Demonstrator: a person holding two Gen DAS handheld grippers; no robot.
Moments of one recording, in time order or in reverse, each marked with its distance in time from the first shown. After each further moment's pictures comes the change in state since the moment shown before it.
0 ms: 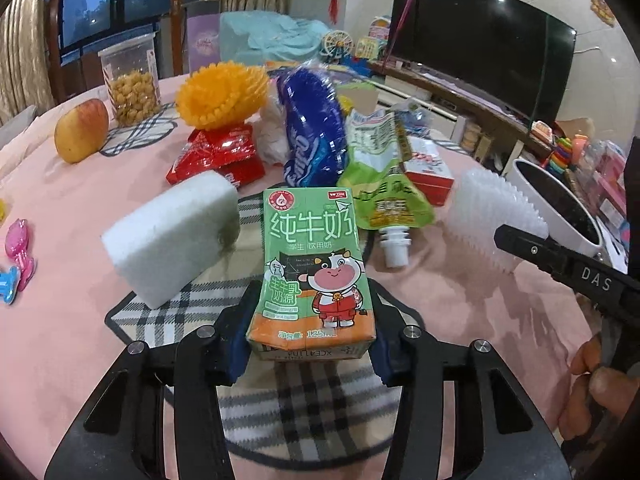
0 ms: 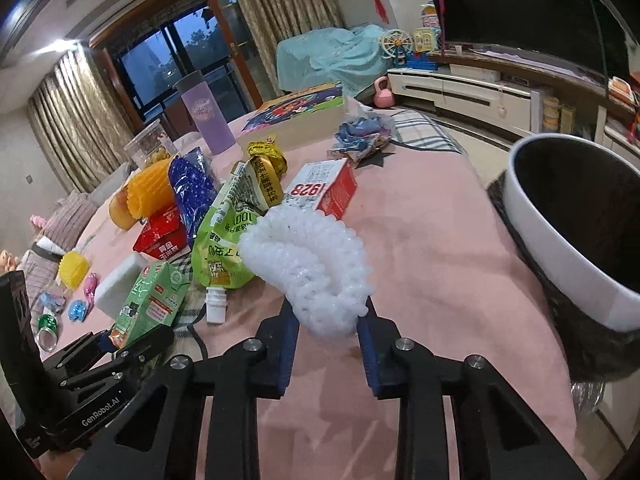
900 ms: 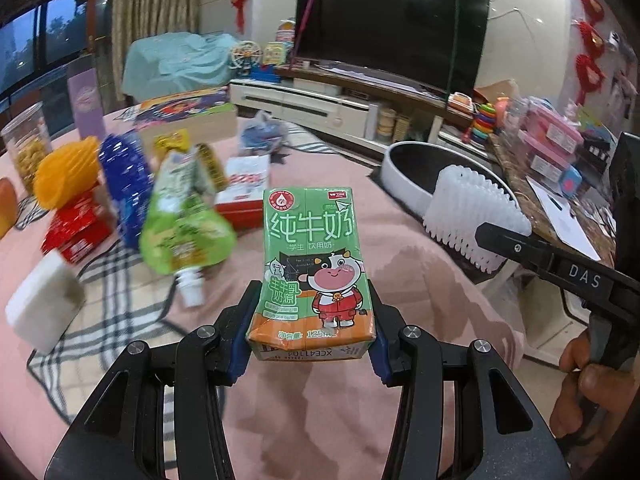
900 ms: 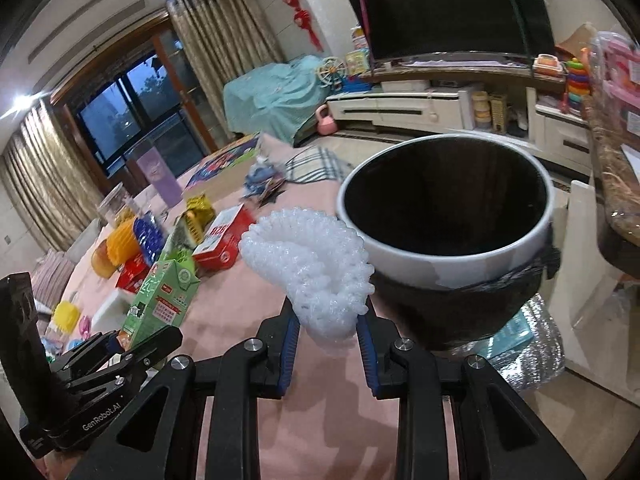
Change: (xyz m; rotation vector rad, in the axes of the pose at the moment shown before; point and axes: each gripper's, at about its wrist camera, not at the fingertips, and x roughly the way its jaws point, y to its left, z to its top) left arm -0.003 -0.115 0.021 0.202 -0.013 -0.215; right arm -0.076 -0.072 -0.011 0.153 -0.116 -0.120
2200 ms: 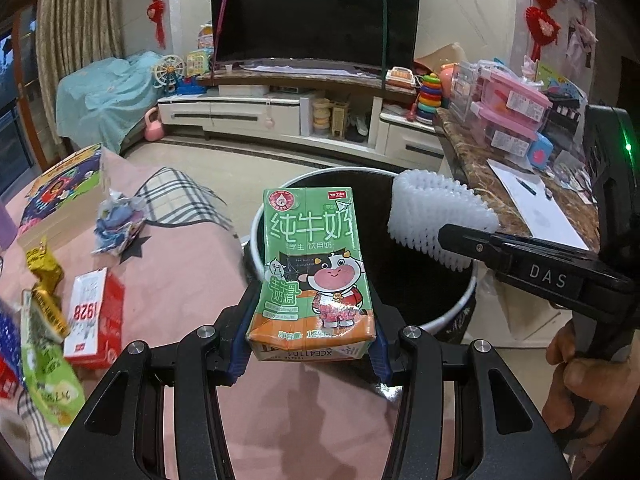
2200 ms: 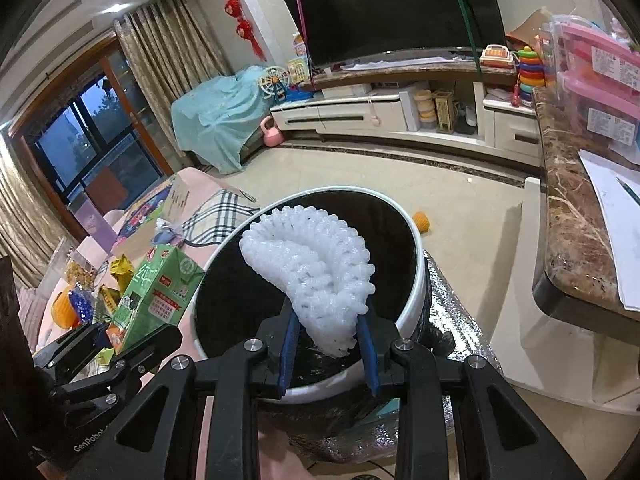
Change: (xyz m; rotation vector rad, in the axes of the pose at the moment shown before) left arm 0.082 -0.115 0.086 0.193 0.041 -0.120; right arm 0.006 -0.104 0.068 0.087 0.006 -0.134
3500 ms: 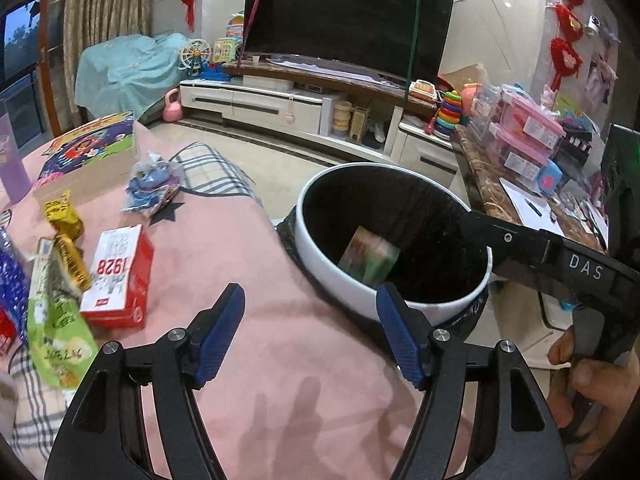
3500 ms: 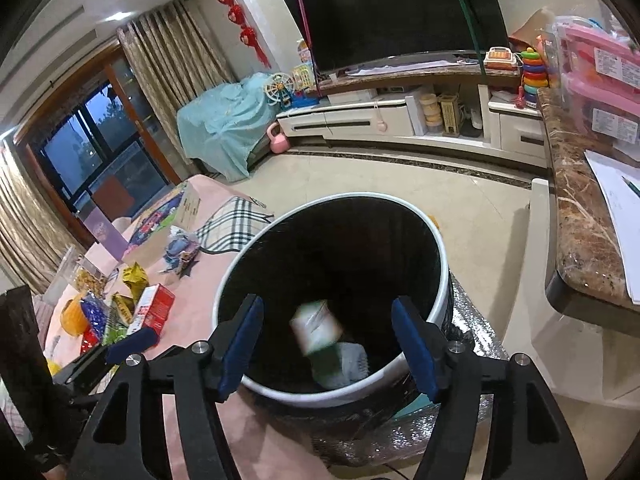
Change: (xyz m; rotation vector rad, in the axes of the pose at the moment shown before) left arm -0.023 0.036 -0.026 -0.124 -0.011 0.010; right arm -0.009 0.014 0.000 0.020 -0.032 0.031
